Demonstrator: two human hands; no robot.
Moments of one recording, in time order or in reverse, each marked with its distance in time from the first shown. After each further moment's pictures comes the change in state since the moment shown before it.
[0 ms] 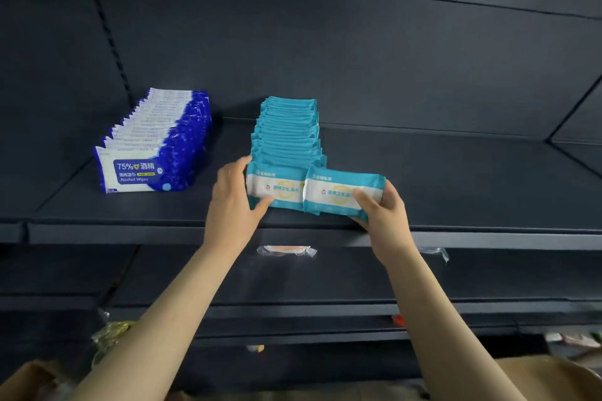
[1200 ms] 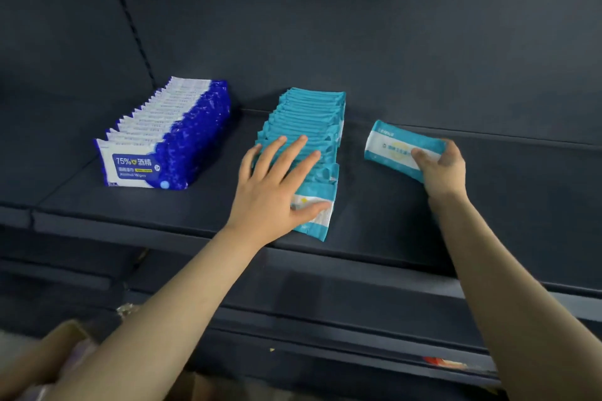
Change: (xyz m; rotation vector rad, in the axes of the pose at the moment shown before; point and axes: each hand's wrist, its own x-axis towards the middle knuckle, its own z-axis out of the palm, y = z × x) left_hand 0.045 0.026 0.047 0.586 0.179 0.486; right_hand 0.185 0.002 -0.053 -0.361 0.176 -0.097
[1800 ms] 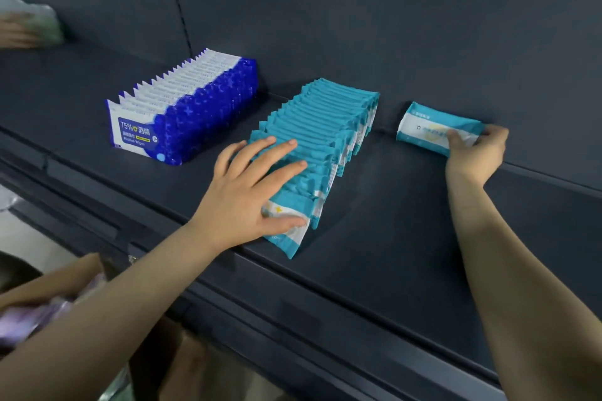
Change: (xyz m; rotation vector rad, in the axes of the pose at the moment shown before) left_hand -0.002 0.004 0.000 0.086 -0.053 -0.063; right_hand 0.132 0.015 0.048 -0.177 0.105 -0.136
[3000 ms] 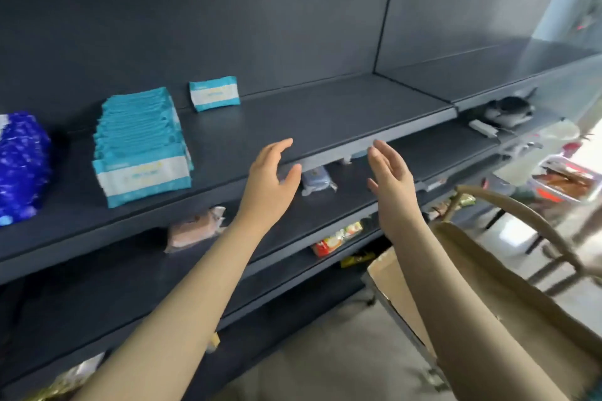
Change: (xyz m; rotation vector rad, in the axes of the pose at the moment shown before) left_hand -0.041 0.174 -0.111 -1.292 -0.410 -0.024; right_hand -0.400 -0.051 -0.281 0.409 0.257 0.199
